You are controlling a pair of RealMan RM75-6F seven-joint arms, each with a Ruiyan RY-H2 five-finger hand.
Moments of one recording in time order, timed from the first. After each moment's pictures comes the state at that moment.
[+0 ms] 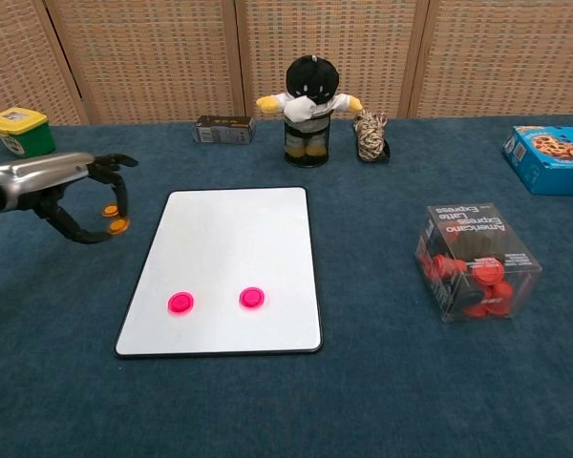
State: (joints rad) left arm -0.68 -1.51 -0.13 -1.21 1.32 0.83 -0.09; right arm 0.06 -1.14 0.11 -1.59 -1.43 1.48 0.08
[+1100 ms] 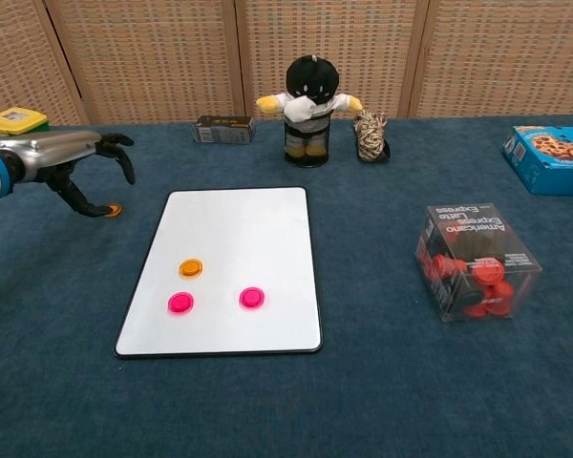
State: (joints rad) left arm -0.76 -1.55 -0.18 -1.07 1.14 0.75 0.07; right arm 0.06 -1.13 0.11 -1.59 -1.42 1.46 0.09
